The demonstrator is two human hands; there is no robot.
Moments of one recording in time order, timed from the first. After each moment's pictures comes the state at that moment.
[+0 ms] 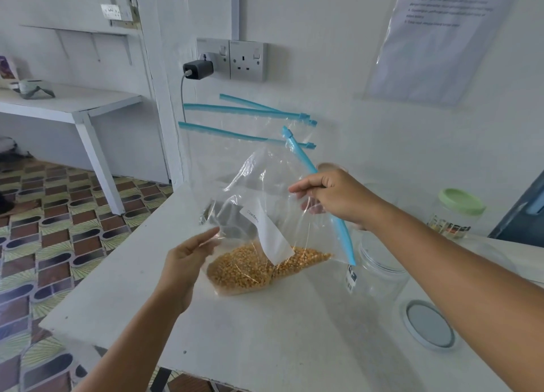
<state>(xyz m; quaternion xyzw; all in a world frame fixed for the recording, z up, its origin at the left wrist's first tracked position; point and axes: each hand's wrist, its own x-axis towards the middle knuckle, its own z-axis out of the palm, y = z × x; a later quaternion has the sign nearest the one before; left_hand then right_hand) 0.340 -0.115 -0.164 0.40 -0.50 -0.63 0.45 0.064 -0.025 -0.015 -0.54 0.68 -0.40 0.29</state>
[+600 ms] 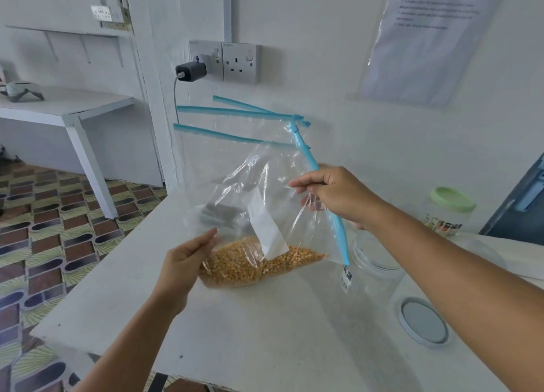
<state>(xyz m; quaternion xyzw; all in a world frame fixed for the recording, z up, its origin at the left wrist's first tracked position) 0.337 -0.118 -0.164 0.40 -0.54 -0.60 0.44 0.060 -0.021 -0.012 -0.52 0.68 -0.45 0.27</state>
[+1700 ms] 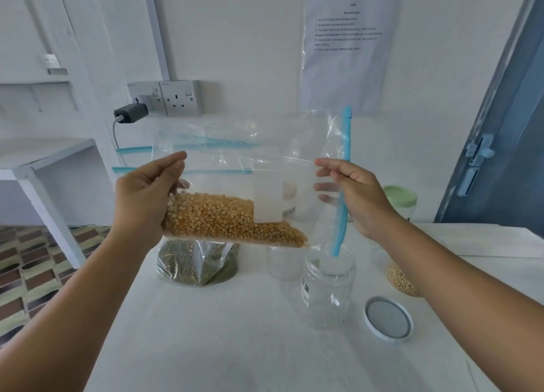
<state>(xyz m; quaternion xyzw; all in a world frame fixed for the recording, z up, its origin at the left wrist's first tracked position) 0.267 -0.126 0.016 0.27 -0.59 -0.51 0.56 -0.015 0.054 0.003 -0.39 0.57 -0.69 0.22</state>
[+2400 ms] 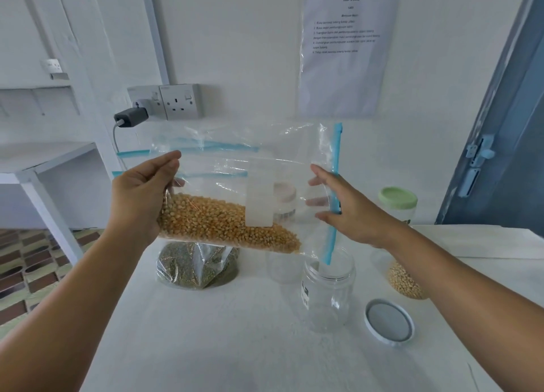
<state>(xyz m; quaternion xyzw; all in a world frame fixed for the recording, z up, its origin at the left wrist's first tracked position) 0.266 -0.136 0.023 0.28 -0.58 -0.52 0.57 -0.029 0.063 -0.012 -0.59 0.66 -0.43 0.17</state>
